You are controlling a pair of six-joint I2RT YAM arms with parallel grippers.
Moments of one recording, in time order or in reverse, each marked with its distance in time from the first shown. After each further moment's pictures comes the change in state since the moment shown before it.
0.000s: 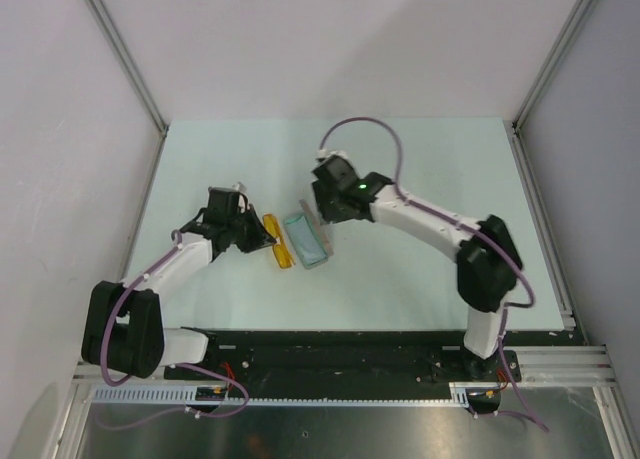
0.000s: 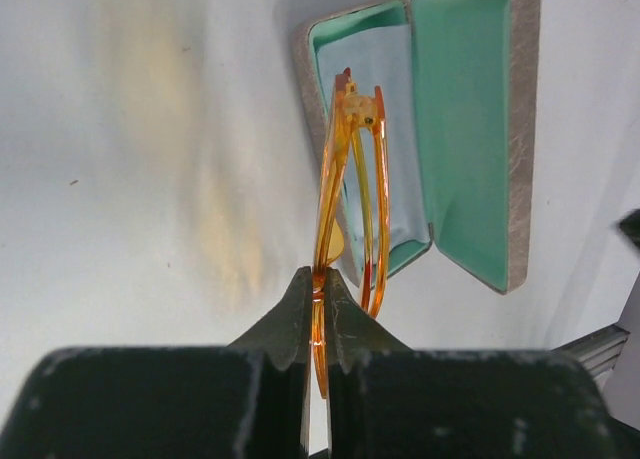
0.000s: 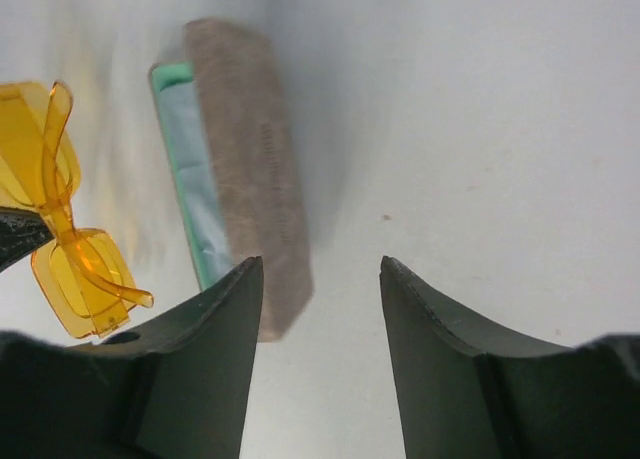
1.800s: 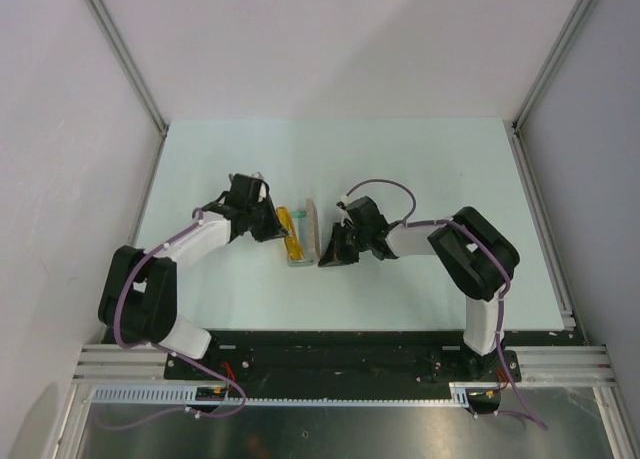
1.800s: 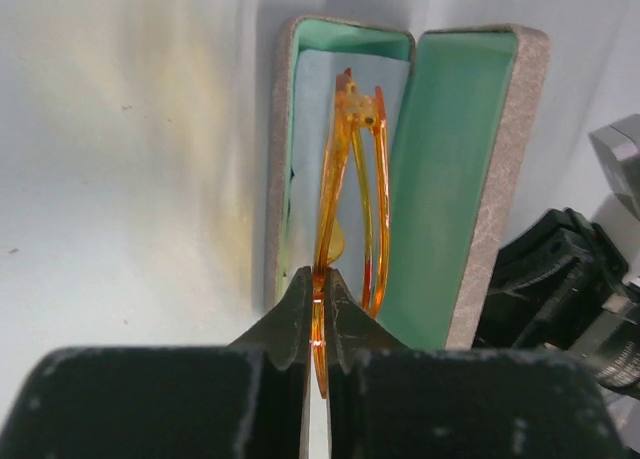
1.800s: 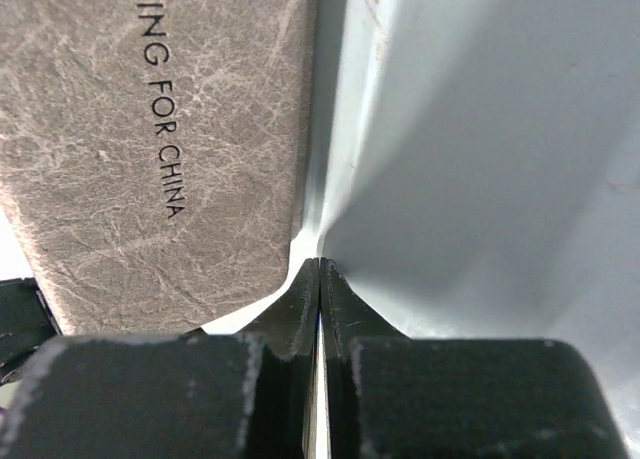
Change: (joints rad) left arm -0.097 0.190 0.160 -0.015 -0.079 -0.023; right arm -0.145 0.022 -0.664 0.836 -0.710 0.351
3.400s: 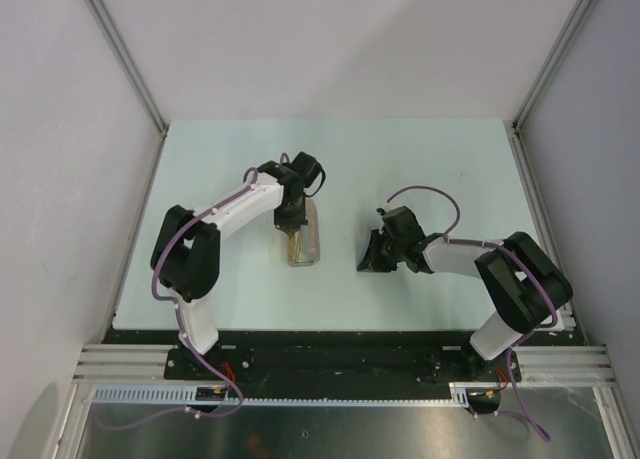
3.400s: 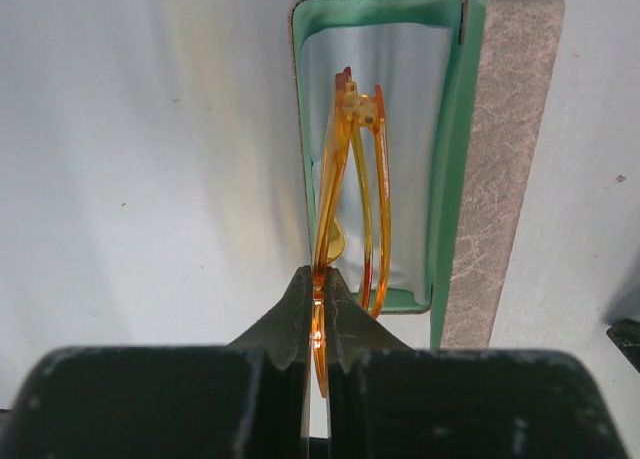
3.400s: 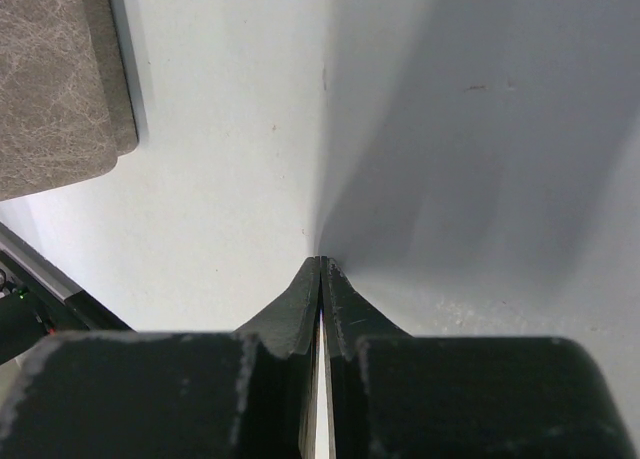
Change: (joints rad) left arm -0.243 0.364 0.573 -0.614 -0.405 0.118; right arm -0.113 -0.319 -0.277 -0.122 0.182 -0.091
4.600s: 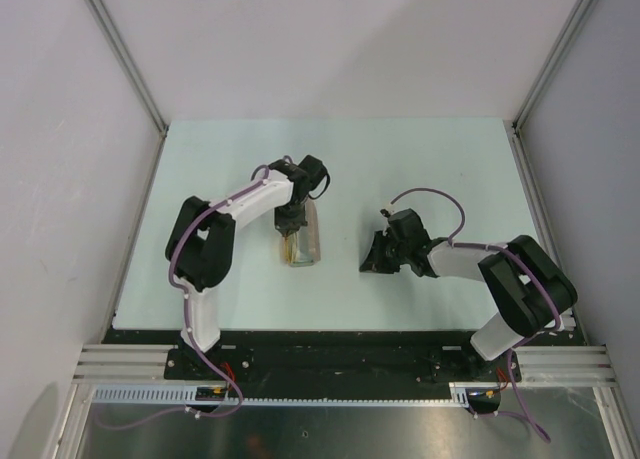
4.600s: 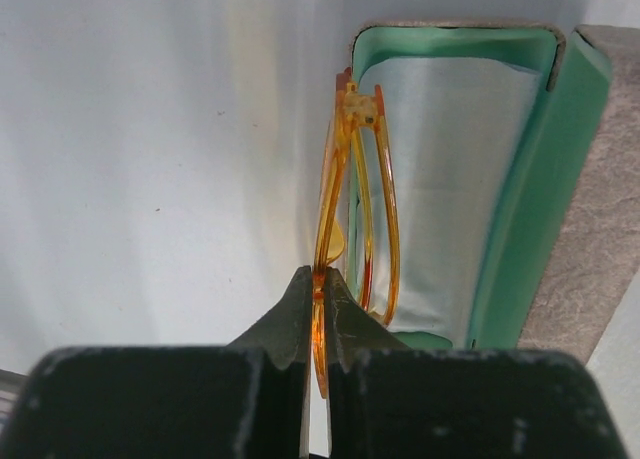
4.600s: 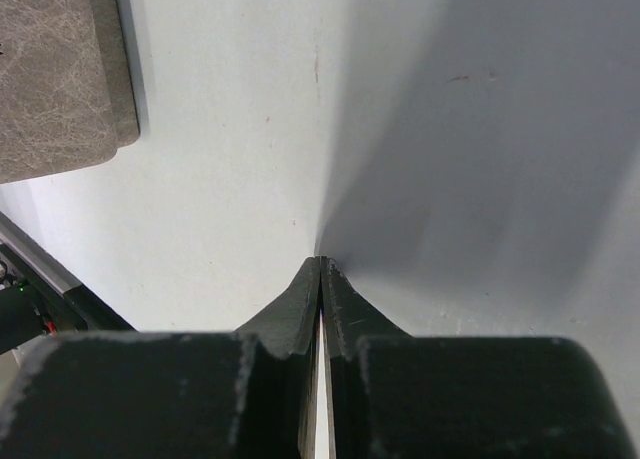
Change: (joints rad) left arm -0.003 0.111 0.065 -0.072 -0.114 -0.050; right arm -0.021 -0.027 -0.056 0.062 -0.021 -0.016
